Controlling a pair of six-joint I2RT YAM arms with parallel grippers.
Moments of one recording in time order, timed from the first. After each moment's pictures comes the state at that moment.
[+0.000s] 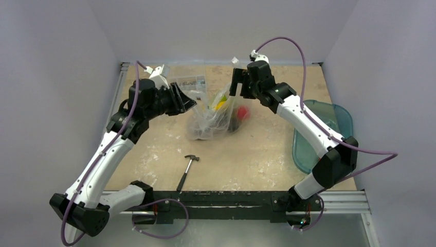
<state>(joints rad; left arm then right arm) -0.41 1.04 1.15 -0.48 0.23 -0.64 0.55 1.55 1.53 -0.57 0.22 0.49</state>
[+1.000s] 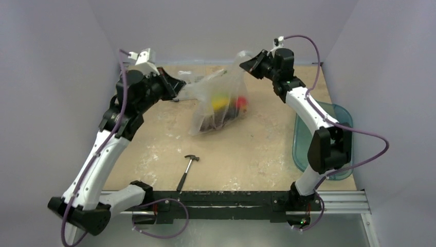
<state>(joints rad) -0.38 1.16 1.37 -0.47 0.14 -0.52 0.29 1.65 1.42 -0.06 -0.19 0.79</state>
